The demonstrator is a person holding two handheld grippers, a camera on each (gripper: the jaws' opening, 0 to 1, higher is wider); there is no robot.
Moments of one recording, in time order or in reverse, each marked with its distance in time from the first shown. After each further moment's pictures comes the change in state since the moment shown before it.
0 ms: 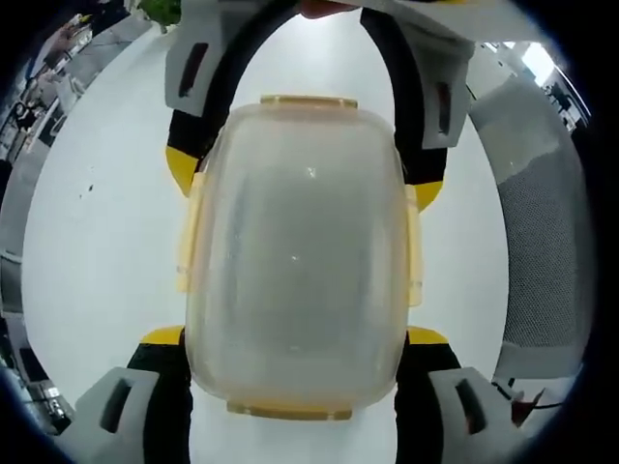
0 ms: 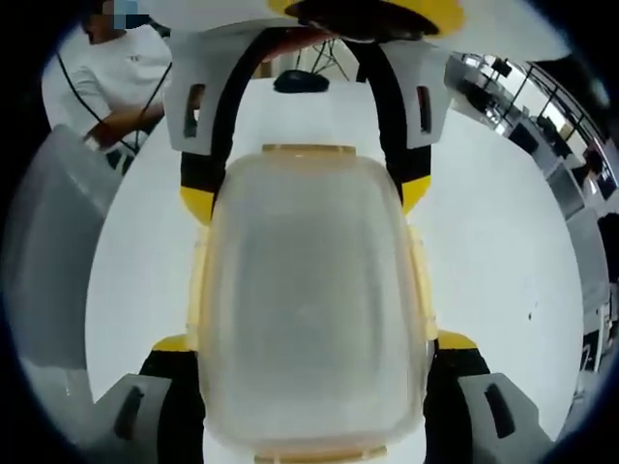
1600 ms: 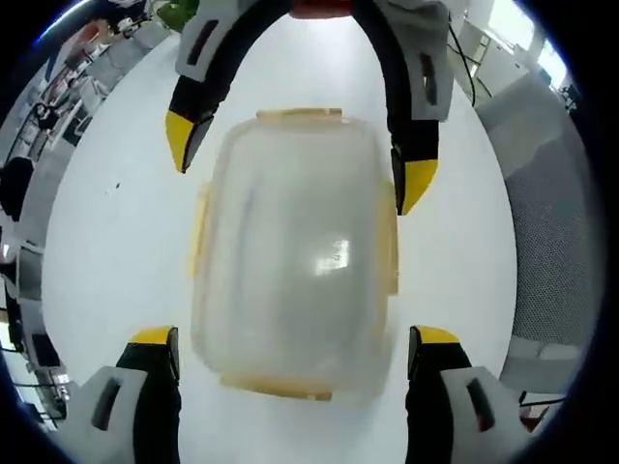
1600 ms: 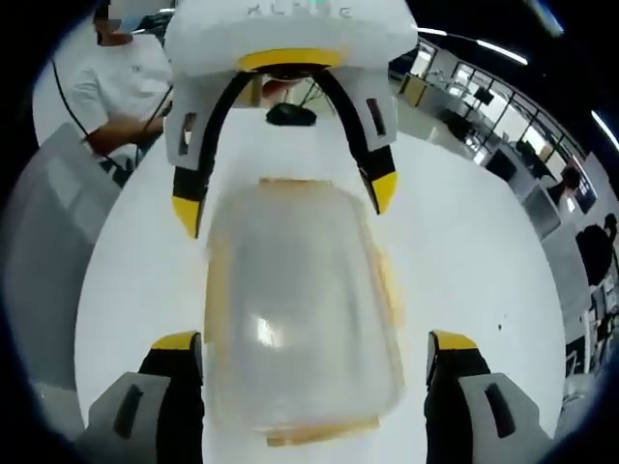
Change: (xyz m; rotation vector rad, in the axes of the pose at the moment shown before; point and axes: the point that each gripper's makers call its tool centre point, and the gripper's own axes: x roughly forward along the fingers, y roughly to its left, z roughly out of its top) left arm -0.021 -0.006 -0.004 -0.025 -0.020 0.131; right arm -0.032 -0.009 0.011 -0.025 -0.138 -0.126
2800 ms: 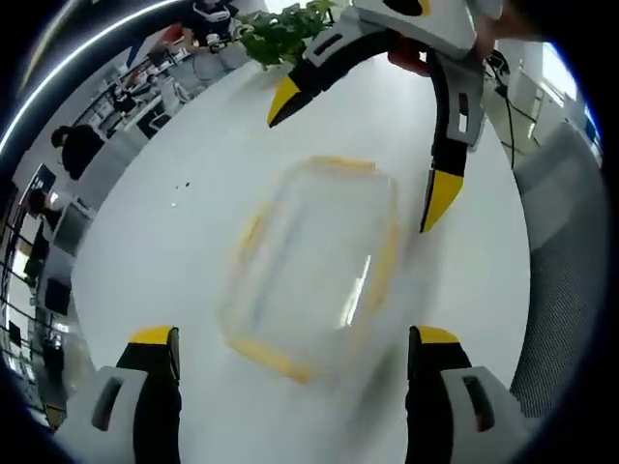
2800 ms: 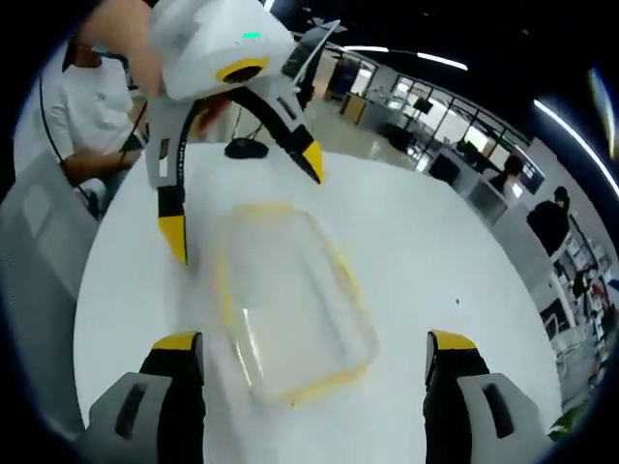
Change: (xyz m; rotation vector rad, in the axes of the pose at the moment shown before) left arm -0.035 0.000 0.002 -0.277 -0.220 0.251; right arm -0.049 -0.004 -0.003 0.154 -0.150 -0.254
